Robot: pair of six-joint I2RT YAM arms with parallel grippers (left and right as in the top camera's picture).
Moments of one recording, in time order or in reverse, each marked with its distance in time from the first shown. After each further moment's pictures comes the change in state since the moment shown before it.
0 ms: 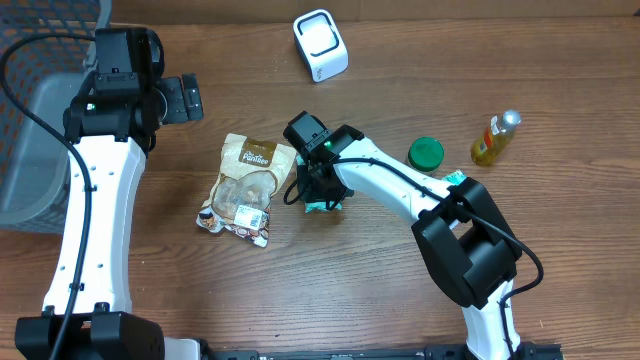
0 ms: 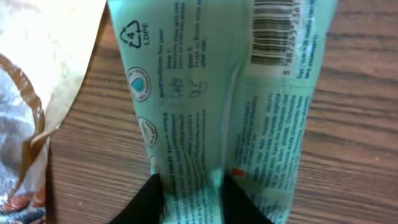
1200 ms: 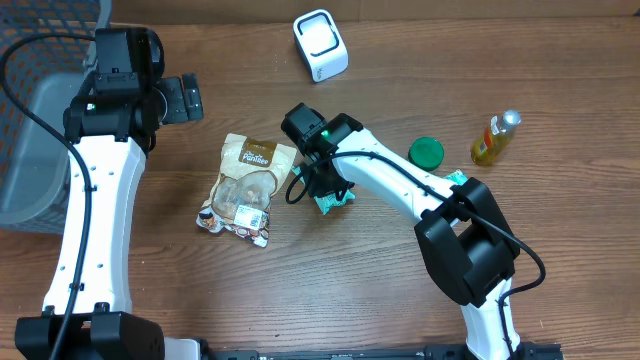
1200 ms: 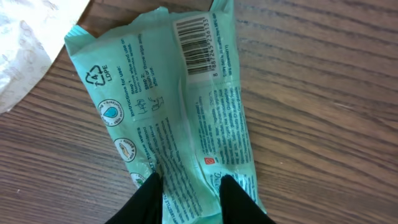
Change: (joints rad) left arm 0.000 0.000 0.000 0.000 0.000 0.000; right arm -0.001 0.010 0.096 -0.146 0.146 -0.221
